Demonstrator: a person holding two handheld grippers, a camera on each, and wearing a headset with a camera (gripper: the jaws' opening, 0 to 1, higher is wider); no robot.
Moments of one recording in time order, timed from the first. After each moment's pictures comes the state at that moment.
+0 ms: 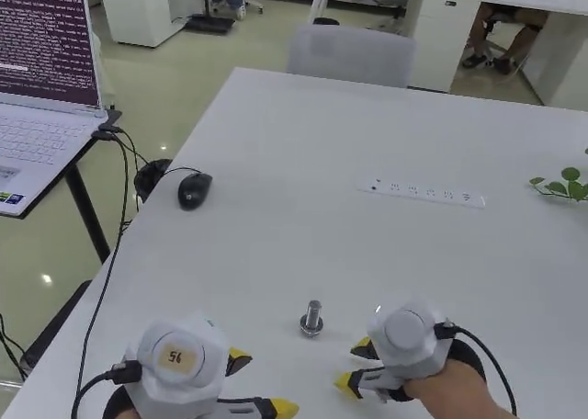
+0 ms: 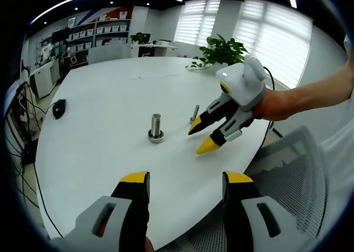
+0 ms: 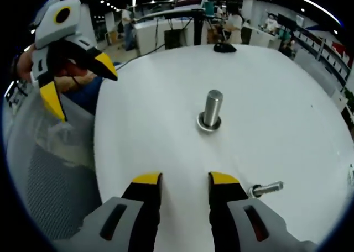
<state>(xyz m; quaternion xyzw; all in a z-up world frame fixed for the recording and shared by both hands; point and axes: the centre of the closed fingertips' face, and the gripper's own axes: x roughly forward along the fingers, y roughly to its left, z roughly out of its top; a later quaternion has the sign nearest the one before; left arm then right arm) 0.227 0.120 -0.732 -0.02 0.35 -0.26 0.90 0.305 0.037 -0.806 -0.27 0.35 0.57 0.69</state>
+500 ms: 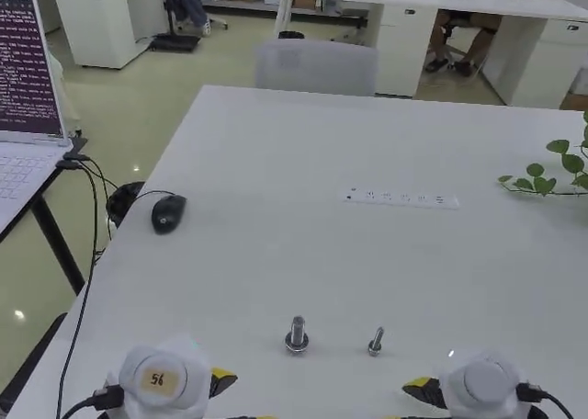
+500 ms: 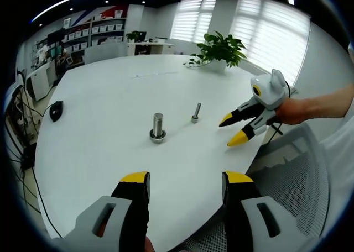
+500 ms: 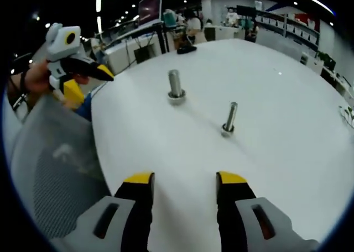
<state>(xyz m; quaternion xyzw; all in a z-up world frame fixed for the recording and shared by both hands) 0.235 0.126 -0.736 -0.01 0.35 -0.27 0.90 0.303 -0.044 -0.800 -0.17 0.37 0.50 0.76</state>
